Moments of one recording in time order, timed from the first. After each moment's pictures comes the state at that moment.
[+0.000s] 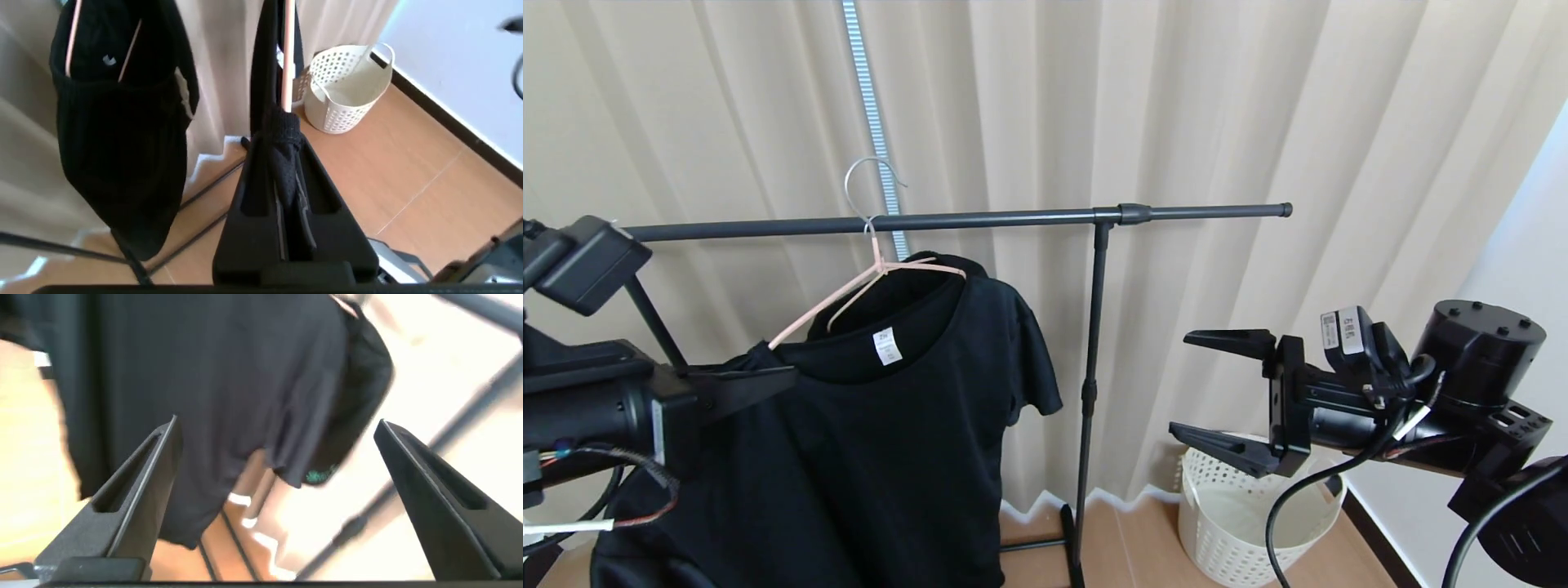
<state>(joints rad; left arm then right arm) -0.20 1.18 -0.74 -0.01 -0.30 0.10 0.30 1.79 -0.48 -1.21 0.86 -0.30</state>
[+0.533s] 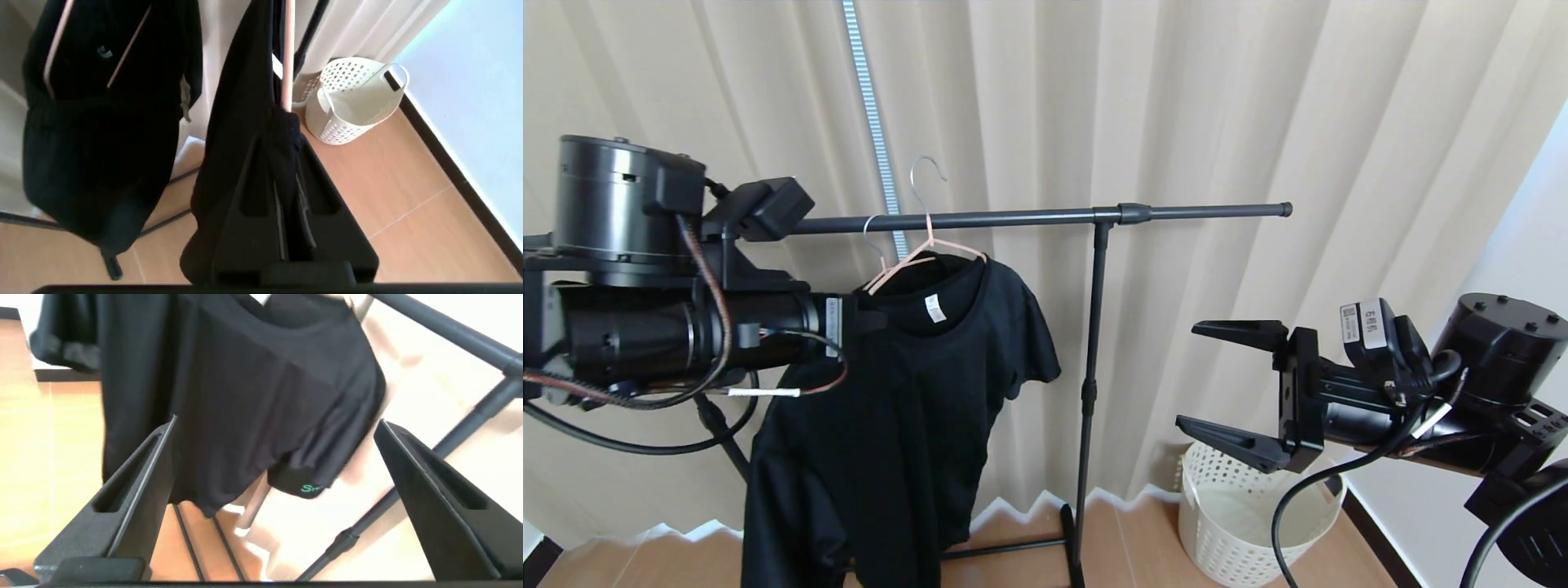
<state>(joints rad) -0.35 1.51 -1.02 -0.01 -0.07 -0.12 0.30 1.76 -0.48 -1.21 0.85 -0.30</state>
